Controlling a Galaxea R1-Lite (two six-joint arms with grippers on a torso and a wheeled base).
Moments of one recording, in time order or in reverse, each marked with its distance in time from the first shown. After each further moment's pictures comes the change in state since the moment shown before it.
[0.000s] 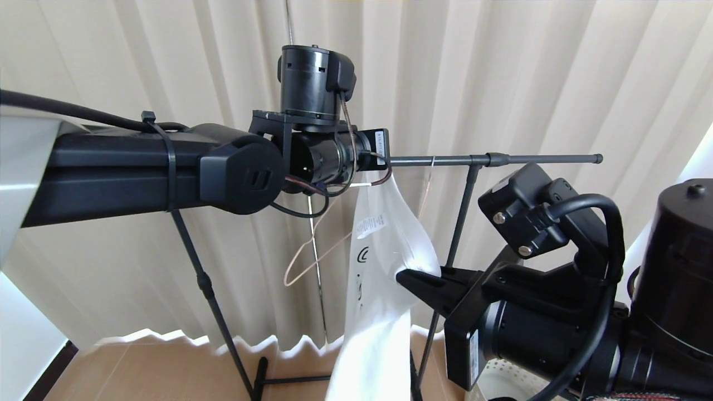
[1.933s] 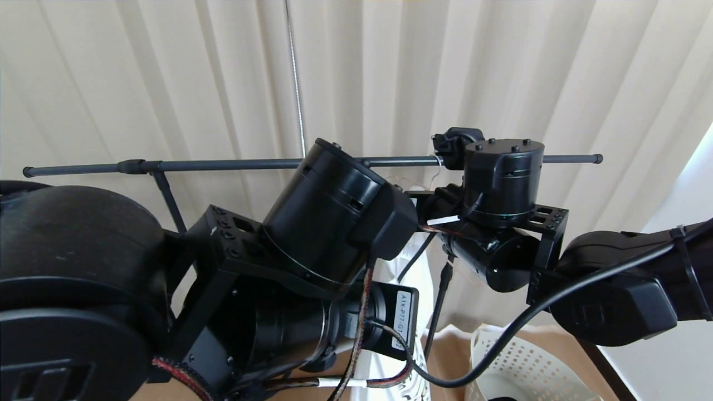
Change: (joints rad) left arm -0.350 -0.328 0.449 0.388 0.034 -0.287; right arm -0.293 0.383 -0.301 -0.147 -0.272 0.145
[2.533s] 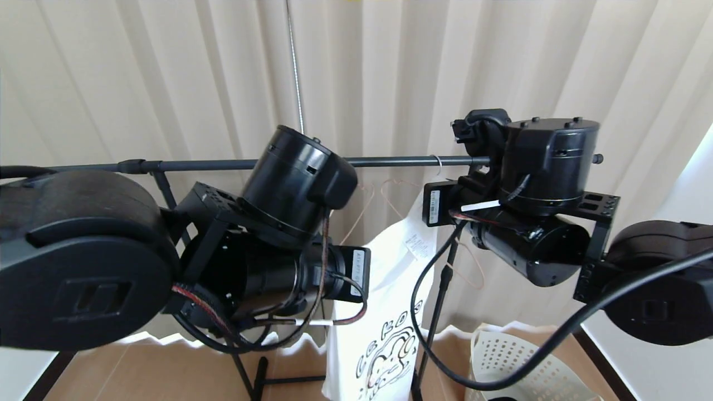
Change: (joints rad) left arm 0.171 0.010 0.017 -0.044 0.051 0.076; right arm -0.025 -0.109 0.036 0.054 -0.005 -0.160
